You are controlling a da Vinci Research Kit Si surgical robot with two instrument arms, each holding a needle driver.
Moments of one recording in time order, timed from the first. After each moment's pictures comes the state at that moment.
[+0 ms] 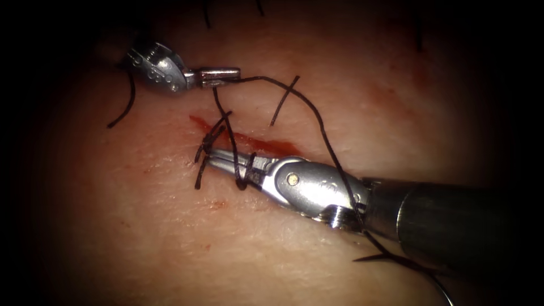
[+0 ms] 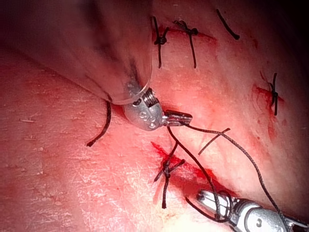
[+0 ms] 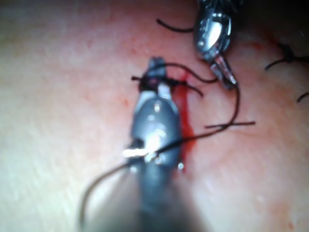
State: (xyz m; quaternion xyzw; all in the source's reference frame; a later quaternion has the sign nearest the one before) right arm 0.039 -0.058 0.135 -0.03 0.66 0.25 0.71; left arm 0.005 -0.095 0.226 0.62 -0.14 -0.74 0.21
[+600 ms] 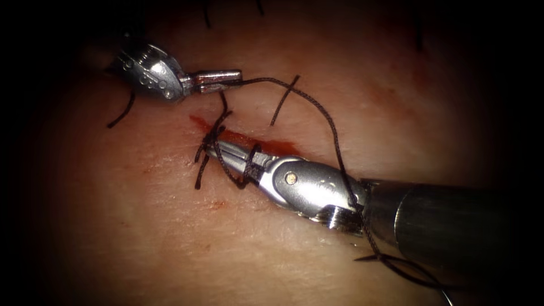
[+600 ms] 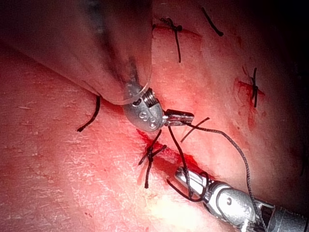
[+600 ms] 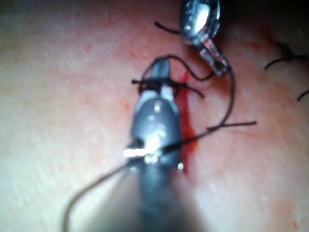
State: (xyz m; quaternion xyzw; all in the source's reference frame) right arm 0.040 -0.058 0.135 -0.03 0.65 0.28 0.71; left arm 0.003 -0.095 0.220 0.64 -0.16 -0.73 0.18
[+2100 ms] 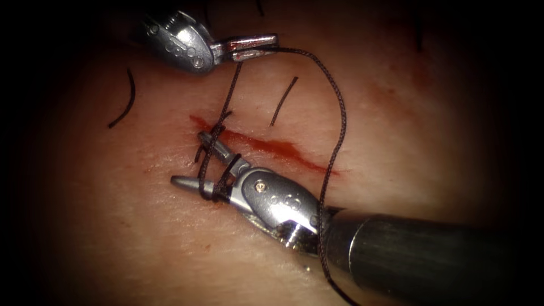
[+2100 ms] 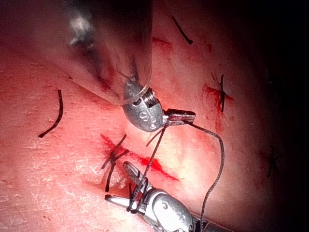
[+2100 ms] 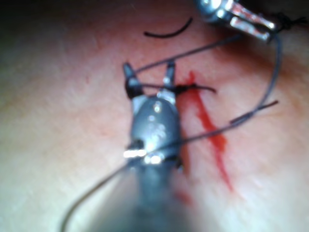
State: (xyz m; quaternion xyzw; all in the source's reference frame) right arm 0.043 -0.060 0.136 0.06 0.62 0.33 0.71; left arm -0.003 -0.091 0.215 0.66 -0.19 -0.71 0.15
